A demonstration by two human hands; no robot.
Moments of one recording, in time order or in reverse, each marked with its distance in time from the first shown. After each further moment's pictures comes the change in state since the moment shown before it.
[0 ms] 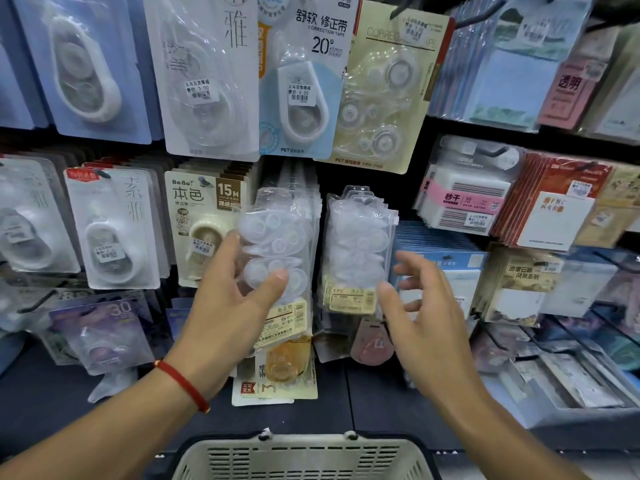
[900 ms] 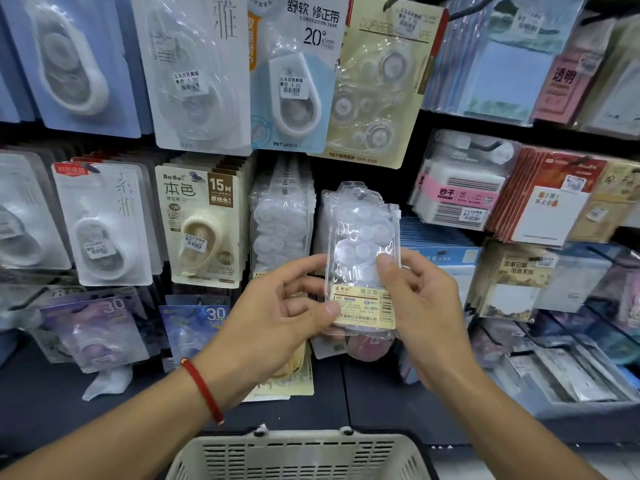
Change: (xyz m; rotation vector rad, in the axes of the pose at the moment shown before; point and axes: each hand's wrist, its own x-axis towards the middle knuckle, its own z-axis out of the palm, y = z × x) left_hand -0.009 -0.005 0.030 -0.155 -0.300 -0.194; right_hand 0.012 -0.008 0.001 0.588 -0.077 0.147
